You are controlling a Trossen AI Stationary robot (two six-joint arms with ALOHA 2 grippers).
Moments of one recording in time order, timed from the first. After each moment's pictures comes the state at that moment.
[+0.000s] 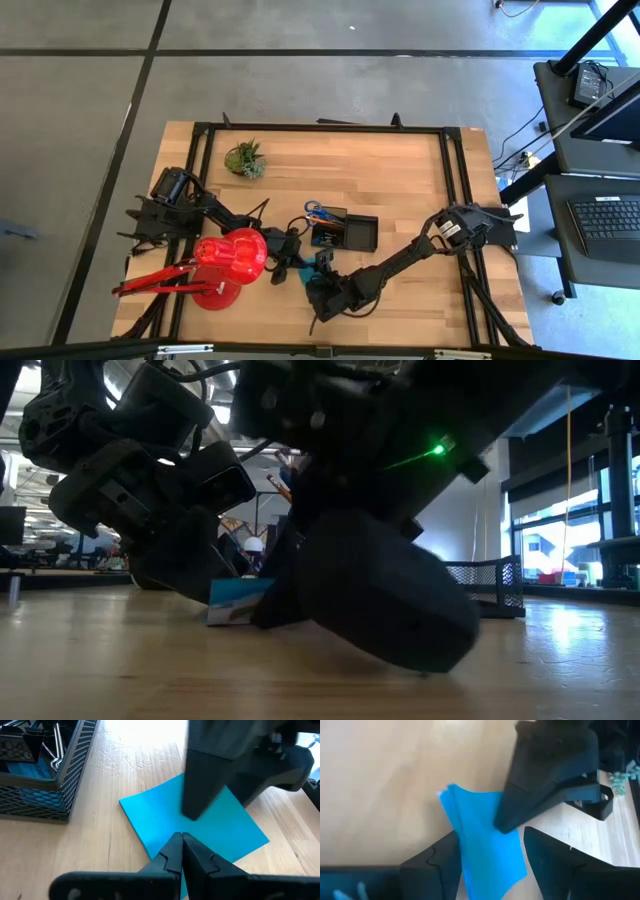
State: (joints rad) left arm -0.28 1.90 0.54 0.76 0.09 -0.37; right arm 0.53 2.29 1.56 -0.29 0.74 0.00
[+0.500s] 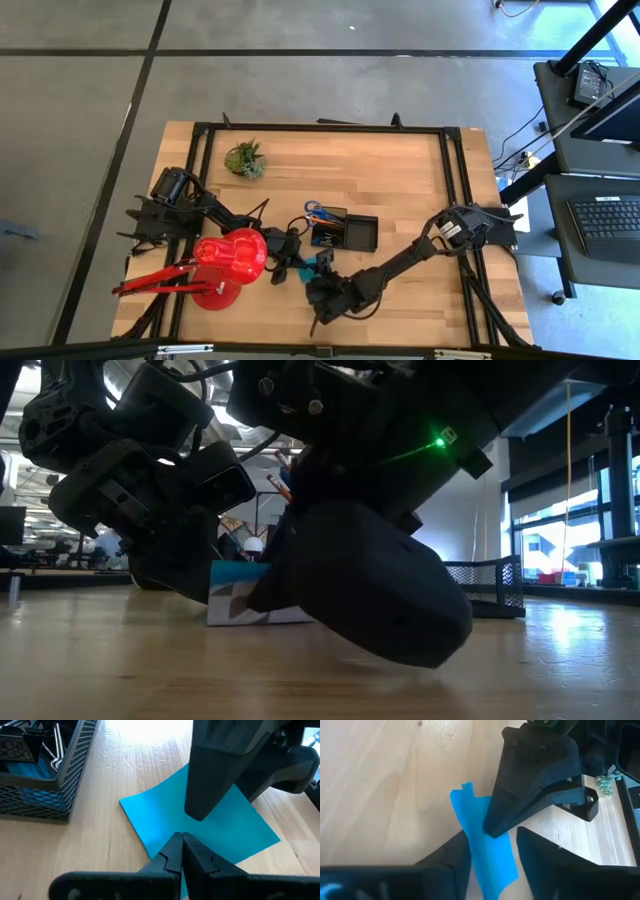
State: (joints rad) left arm -0.28 1.90 0.54 0.76 0.09 -0.37; right arm 0.53 2.29 1.56 -0.27 0.78 0.00
